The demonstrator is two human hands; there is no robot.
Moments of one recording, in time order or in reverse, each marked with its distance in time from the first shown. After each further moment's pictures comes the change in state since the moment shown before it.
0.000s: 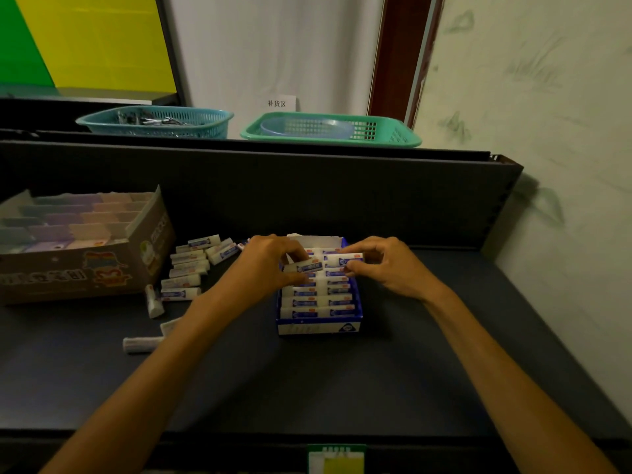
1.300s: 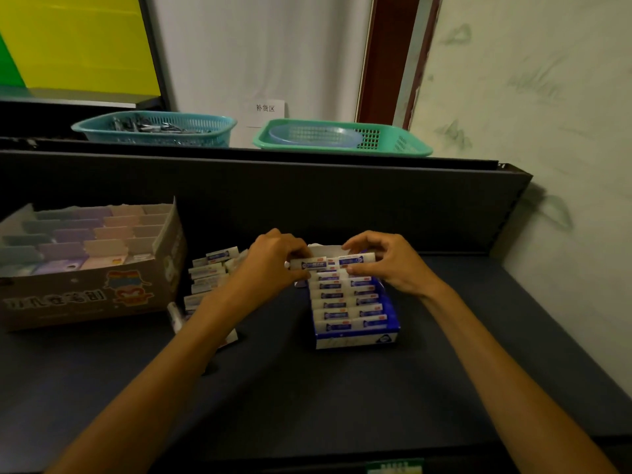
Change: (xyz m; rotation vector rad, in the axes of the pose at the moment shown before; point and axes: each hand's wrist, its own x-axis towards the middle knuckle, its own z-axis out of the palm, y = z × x) left_hand 0.009 -0.053 -0.011 0.009 0.104 0.087; right_hand 0.029 -0.033 0.027 0.074 0.067 0.015
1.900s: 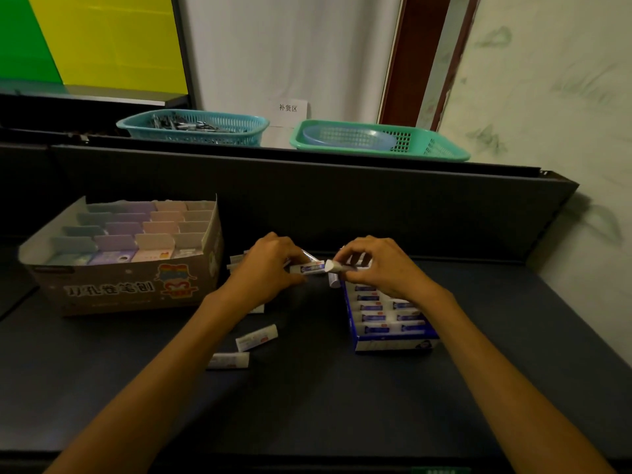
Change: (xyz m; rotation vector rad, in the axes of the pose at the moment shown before) left_hand -0.026 -0.056 -0.013 0.024 -0.025 -0.060; right_hand 0.031 -0.032 0.055 -0.404 -0.078 -0.140
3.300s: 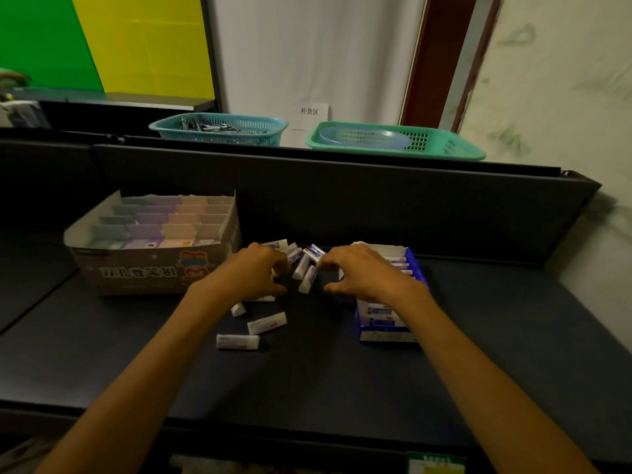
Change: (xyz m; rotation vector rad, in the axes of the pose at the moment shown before) left_hand -0.027 -0.024 -0.014 0.052 -0.280 -0.123; right_hand 0.011 -0.029 0.027 -0.381 -0.207 -0.049
